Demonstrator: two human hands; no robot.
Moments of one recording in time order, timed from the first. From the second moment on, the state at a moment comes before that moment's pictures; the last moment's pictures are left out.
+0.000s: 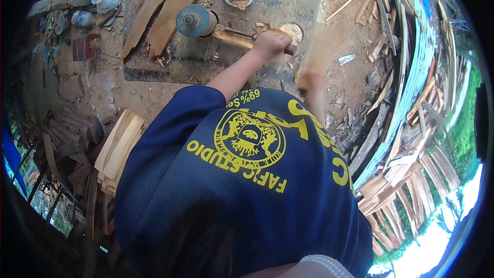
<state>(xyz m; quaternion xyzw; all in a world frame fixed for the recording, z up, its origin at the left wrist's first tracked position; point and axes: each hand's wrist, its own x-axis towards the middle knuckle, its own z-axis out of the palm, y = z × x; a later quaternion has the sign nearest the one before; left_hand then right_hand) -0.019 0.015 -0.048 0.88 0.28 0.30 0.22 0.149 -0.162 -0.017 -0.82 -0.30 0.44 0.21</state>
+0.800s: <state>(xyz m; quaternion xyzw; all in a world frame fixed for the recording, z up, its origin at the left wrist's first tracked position) -0.027 0.022 -0.046 0.88 0.33 0.26 0.23 0.128 -0.107 0.083 -0.60 0.09 0.28 0.74</state>
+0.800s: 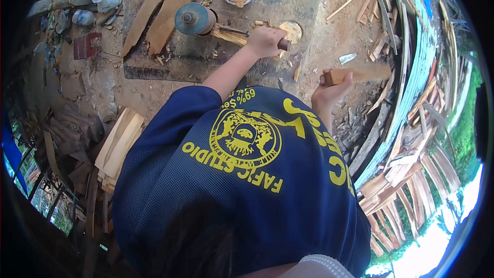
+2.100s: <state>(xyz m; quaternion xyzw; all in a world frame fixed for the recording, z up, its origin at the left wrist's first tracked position) -0.042 -0.002 -0.034 0.91 0.24 0.13 0.31 0.132 -0.137 0.102 -0.64 0.09 0.47 0.61</state>
